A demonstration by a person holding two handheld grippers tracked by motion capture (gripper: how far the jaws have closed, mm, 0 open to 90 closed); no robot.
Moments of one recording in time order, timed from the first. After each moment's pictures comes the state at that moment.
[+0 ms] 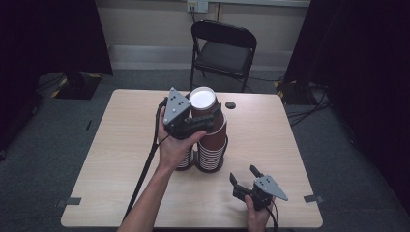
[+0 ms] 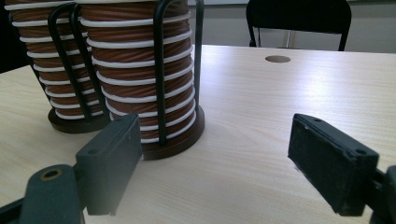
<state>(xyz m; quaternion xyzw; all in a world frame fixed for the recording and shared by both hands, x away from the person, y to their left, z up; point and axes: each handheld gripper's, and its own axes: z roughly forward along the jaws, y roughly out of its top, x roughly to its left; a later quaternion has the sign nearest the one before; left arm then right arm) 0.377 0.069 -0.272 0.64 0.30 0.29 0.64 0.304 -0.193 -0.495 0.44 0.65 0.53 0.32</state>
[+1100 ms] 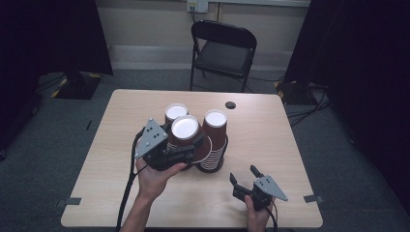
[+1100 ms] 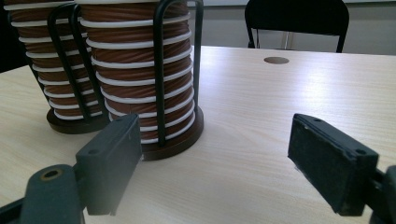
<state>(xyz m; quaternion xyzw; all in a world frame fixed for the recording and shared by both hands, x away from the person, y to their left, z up) 0.320 0.109 -0.306 0.65 0.30 0.26 0.65 0.304 -0.193 -0.495 0.44 0.64 0.53 0.33</state>
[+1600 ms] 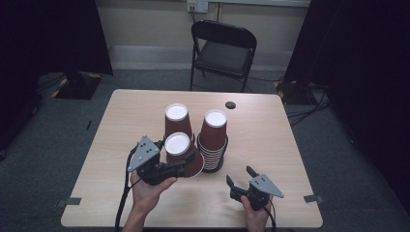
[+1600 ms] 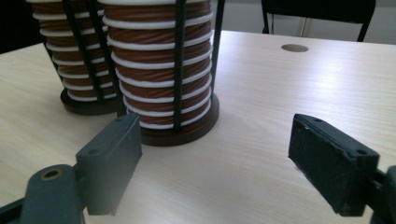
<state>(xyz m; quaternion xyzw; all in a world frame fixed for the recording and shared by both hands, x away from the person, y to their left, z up) 0.310 0.126 -0.353 0.66 0.34 0.22 0.64 0.306 -0.186 -0.494 0.43 0.68 0.51 0.31</state>
